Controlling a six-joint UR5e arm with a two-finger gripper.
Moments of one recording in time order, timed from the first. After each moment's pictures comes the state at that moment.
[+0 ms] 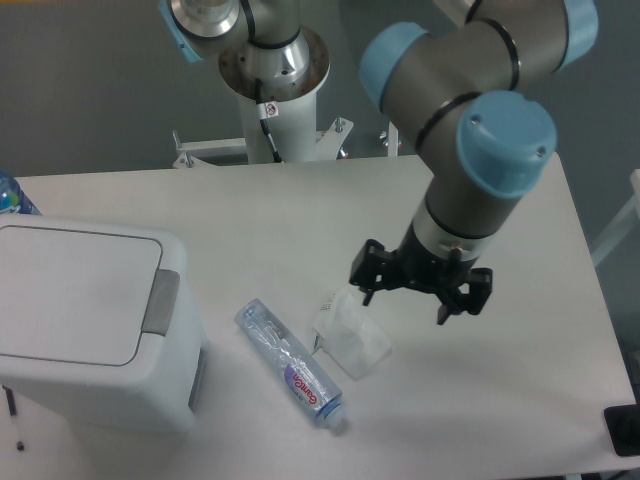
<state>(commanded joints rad) 2.45 -2.02 -1.04 -1.59 1.34 0.67</state>
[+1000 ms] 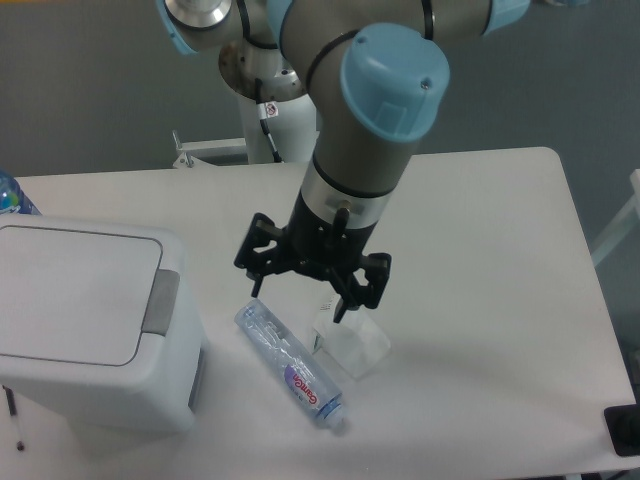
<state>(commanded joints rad) 2.36 -1.95 -1.05 -1.59 1.23 0.60</state>
